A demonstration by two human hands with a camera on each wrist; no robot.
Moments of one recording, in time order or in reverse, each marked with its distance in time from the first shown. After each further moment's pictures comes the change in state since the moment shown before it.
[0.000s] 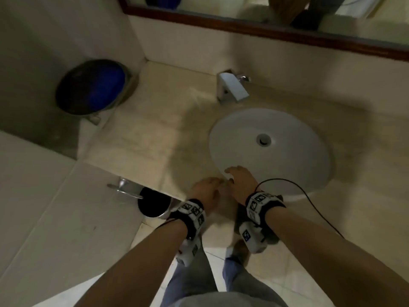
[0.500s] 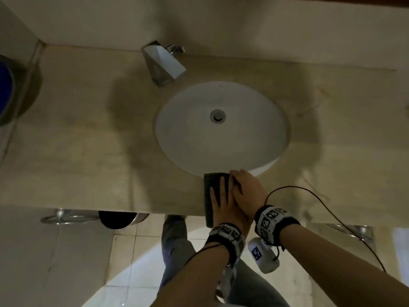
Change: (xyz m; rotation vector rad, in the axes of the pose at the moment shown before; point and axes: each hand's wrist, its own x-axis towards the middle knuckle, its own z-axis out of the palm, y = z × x) left_hand 0.008 0.107 0.148 0.301 -0.123 0.140; right_hand -0.070 0.088 0.014 0.151 0.186 0.350
